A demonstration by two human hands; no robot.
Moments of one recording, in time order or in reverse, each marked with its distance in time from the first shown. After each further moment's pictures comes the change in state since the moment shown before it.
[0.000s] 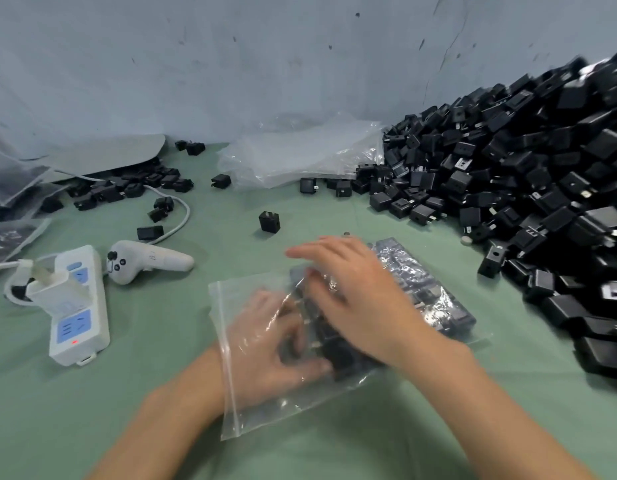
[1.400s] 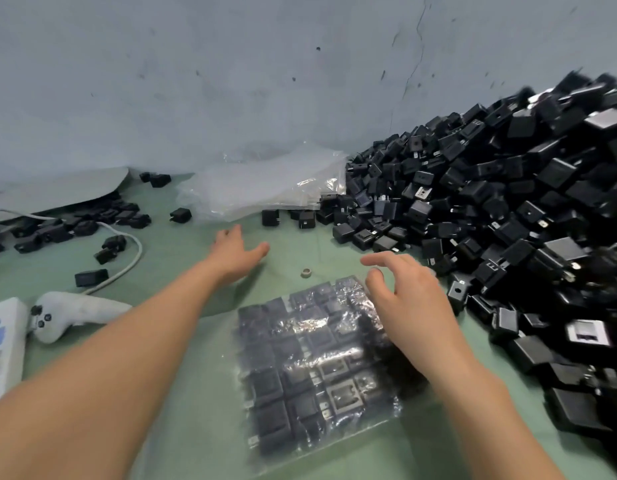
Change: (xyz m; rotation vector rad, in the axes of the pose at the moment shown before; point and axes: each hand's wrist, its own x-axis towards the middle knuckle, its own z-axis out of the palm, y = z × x) left_hand 0.150 -0.127 0.028 -0.100 0.078 -0.844; right_hand -0.009 0.095 -0.044 0.049 0.256 0.552
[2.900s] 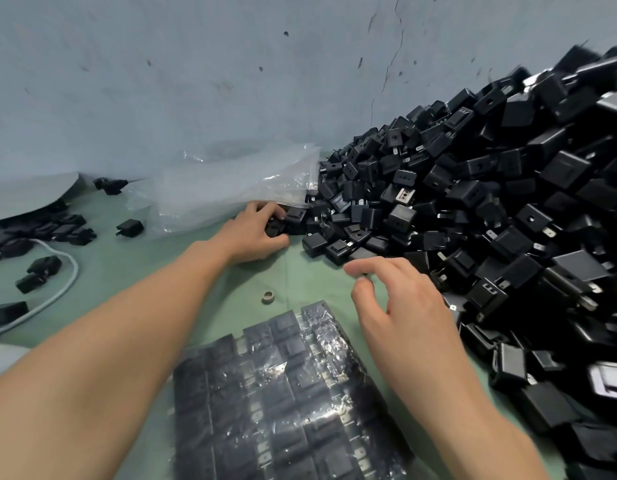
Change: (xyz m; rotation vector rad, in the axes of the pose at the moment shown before) left_hand 0.107 0.060 0.047 0.214 -0.040 0.425; right_hand 0.025 0.017 -0.008 0.052 0.044 -0.003
